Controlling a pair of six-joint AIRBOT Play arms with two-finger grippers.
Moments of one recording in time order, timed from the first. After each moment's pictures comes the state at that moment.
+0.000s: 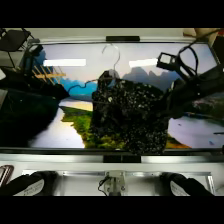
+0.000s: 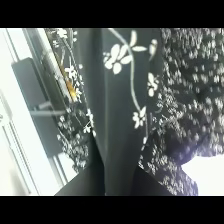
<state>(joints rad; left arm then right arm) -0.13 -1.17 1.39 1.20 -1.36 -1.32 0.07 -1.14 1.52 -1.10 1.79 0.63</state>
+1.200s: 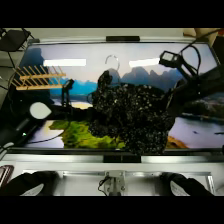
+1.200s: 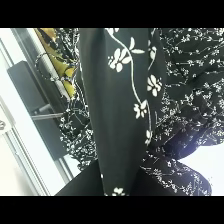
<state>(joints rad) -0.48 -1.10 0.89 0.87 -0.79 -1.55 0.07 -1.14 1.52 -1.08 1.77 0.73</state>
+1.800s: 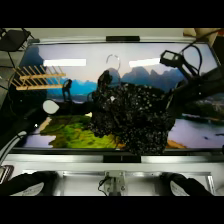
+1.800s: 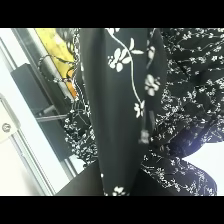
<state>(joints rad) -0.36 -1.25 0.89 0.85 -0.64 -1.53 0.07 -1.13 1.52 -1.08 1.78 0.76</state>
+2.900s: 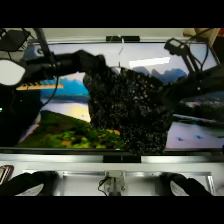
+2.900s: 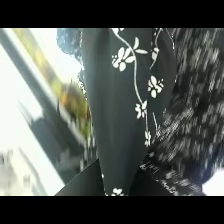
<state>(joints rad) -0.48 -1.20 1.52 0.83 -0.73 -1.45 0.07 -1.12 1.53 -0.97 1.65 0.94</state>
